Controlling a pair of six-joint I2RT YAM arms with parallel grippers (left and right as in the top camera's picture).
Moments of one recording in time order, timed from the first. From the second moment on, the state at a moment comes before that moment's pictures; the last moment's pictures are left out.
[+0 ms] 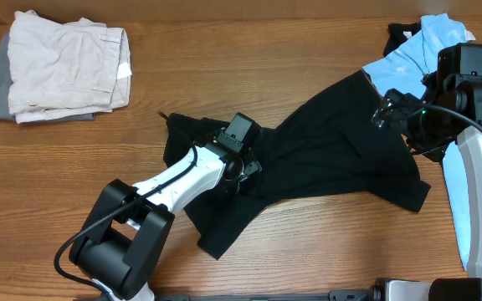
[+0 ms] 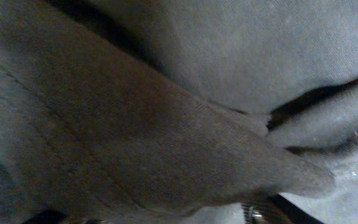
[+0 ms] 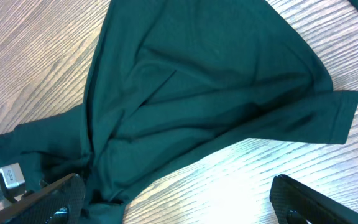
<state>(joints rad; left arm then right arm) -0.59 1.83 1.09 -0.55 0.04 -1.10 -0.10 1.51 1.57 -1.34 -0.16 0.43</state>
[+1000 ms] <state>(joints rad) -0.59 1.79 1.09 -0.53 -0.06 -1.04 -0.10 1.51 1.57 -1.33 -0.16 0.42</state>
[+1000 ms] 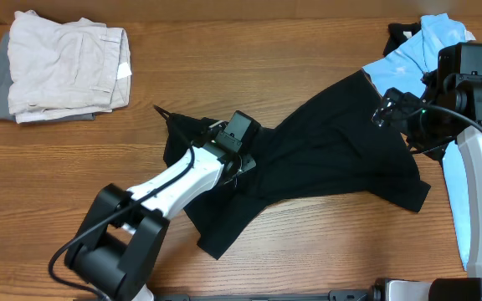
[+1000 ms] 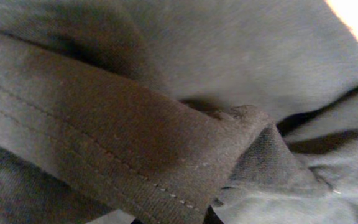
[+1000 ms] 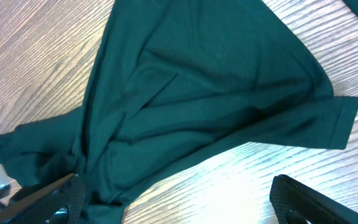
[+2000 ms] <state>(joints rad) -0.59 1.65 1.09 -0.60 -0.04 -1.03 -0.10 1.51 1.57 -1.33 -0.16 0.42</state>
